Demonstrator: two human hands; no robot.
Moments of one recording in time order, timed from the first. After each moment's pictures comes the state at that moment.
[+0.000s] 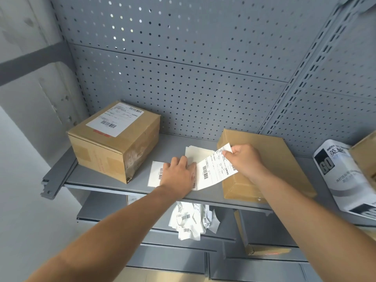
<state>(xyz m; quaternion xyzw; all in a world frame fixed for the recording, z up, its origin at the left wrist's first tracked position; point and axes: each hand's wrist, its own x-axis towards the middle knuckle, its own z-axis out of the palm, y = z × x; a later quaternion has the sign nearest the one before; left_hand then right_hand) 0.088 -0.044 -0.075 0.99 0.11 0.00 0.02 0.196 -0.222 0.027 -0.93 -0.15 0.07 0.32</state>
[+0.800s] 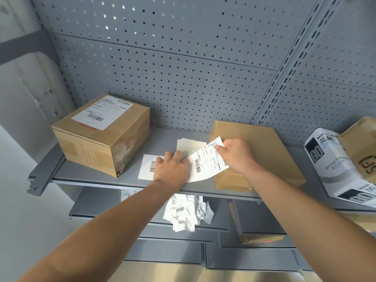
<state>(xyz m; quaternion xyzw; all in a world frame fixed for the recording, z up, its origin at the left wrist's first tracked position) 0.087 -0.058 -0.075 0.99 0.13 0.00 -0.01 0.189 -0.231 0.020 -0.95 -0.19 0.02 0.26</state>
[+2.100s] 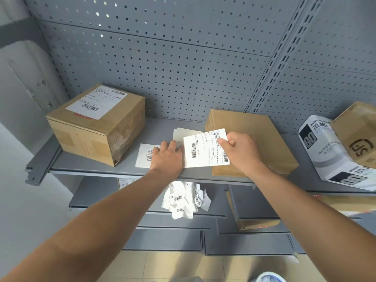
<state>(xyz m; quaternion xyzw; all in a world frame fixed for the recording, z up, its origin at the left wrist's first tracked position) 0.083 -0.060 -0.073 0.99 0.14 0.00 -0.01 0.152 -0.263 0.026 -0.92 -0.23 -0.04 0.31</state>
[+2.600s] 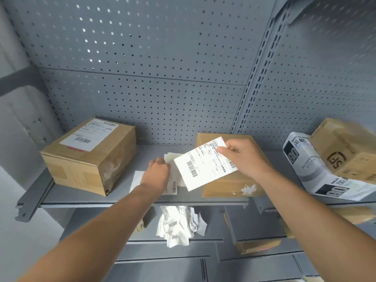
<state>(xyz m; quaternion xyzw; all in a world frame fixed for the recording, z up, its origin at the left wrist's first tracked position) 0.095 -0.046 -0.038 0.99 0.14 0.01 0.08 0.167 -0.298 0.087 -0.89 -0.26 0.02 0.38</state>
